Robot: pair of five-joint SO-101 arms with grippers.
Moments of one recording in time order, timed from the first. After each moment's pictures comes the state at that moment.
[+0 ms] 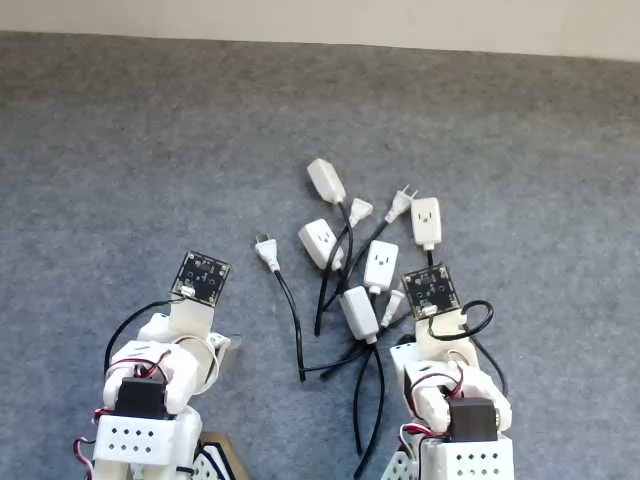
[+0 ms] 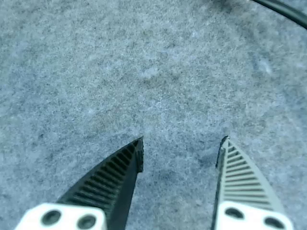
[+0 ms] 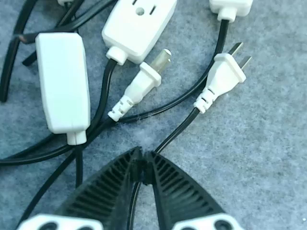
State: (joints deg) left arm -2.2 -95.3 96.4 62.8 -9.6; right arm -7.2 -104.6 95.4 71.5 15.3
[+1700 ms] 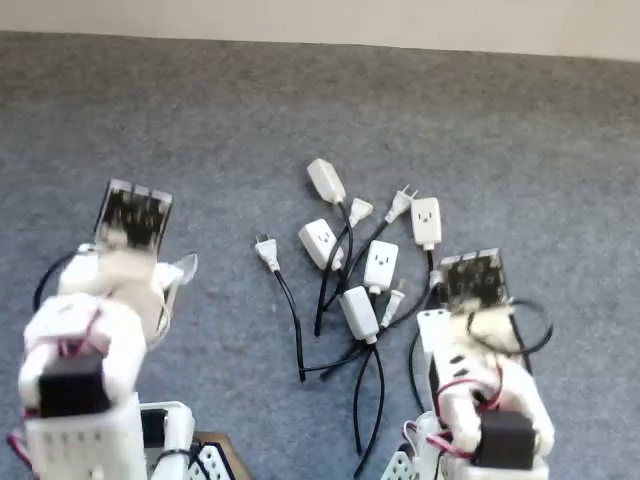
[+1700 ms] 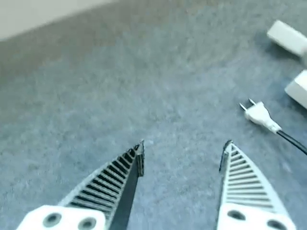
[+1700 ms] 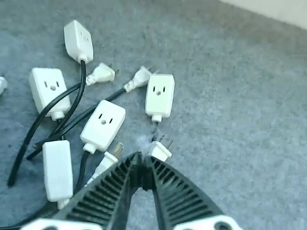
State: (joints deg) left arm -11.6 -70.5 47.2 71.6 -15.6; right arm -2.2 -93.4 68.0 70.2 17.8
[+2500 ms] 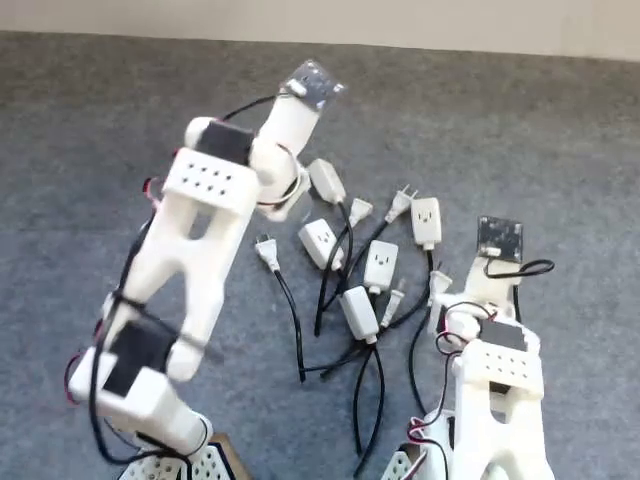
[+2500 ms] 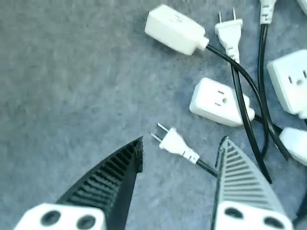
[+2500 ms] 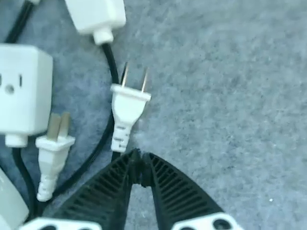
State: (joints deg) left arm 13.1 5.6 -9.6 79.3 -13.0; right arm 7.1 -47.4 74.2 41.5 3.8
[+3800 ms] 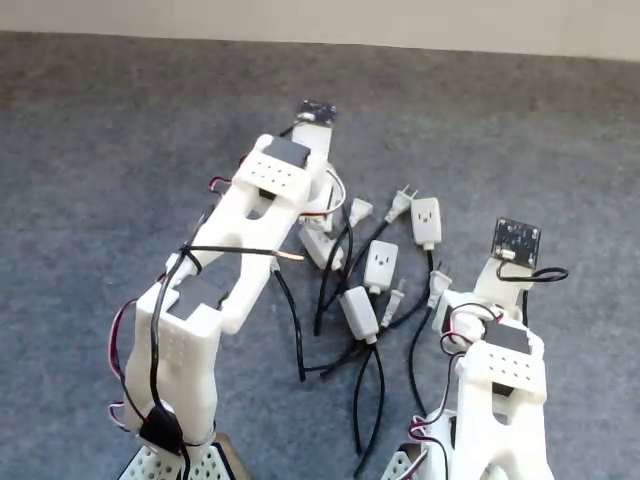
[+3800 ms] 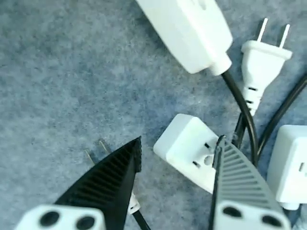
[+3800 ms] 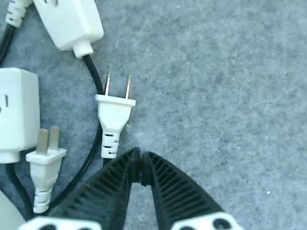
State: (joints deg) left arm 17.7 29.8 -16.2 72.0 16.7; right arm 9.3 -47.4 74.9 39.7 -0.4
